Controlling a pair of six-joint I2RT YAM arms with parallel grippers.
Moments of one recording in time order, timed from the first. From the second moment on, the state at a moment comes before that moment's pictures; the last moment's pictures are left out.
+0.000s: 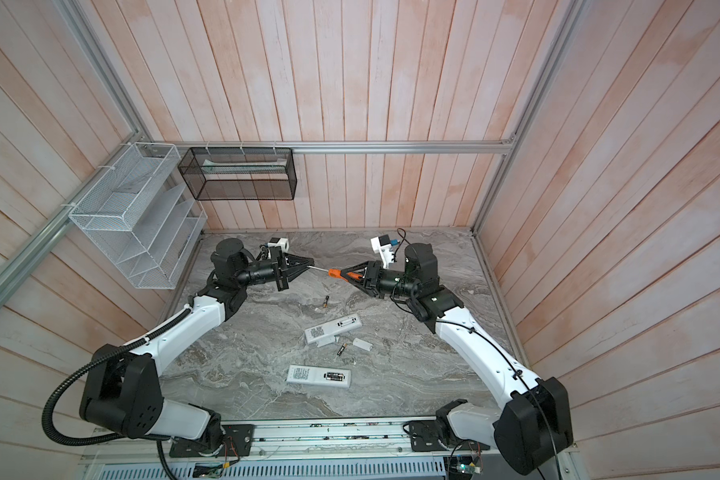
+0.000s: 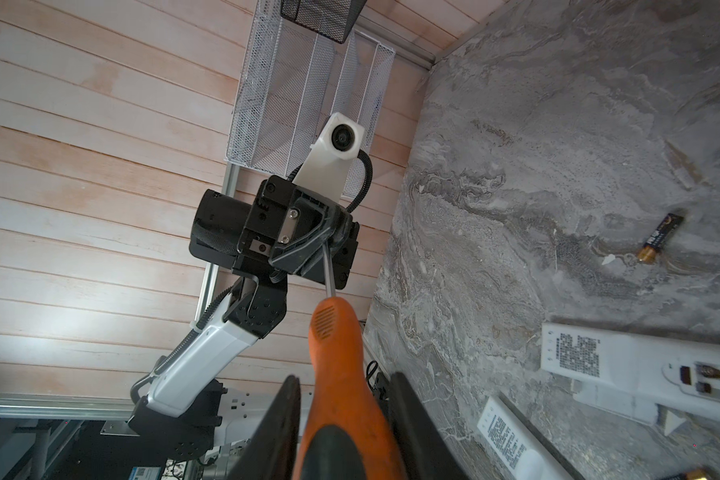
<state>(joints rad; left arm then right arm) -0.30 1.47 1.01 0.38 0.99 -1.60 0.45 1.24 1.00 0.00 -0.82 1.05</state>
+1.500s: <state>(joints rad) -0.79 1.50 1.14 -0.99 0.38 0.51 0.12 1.27 1.32 -1.00 -0.63 0.45</state>
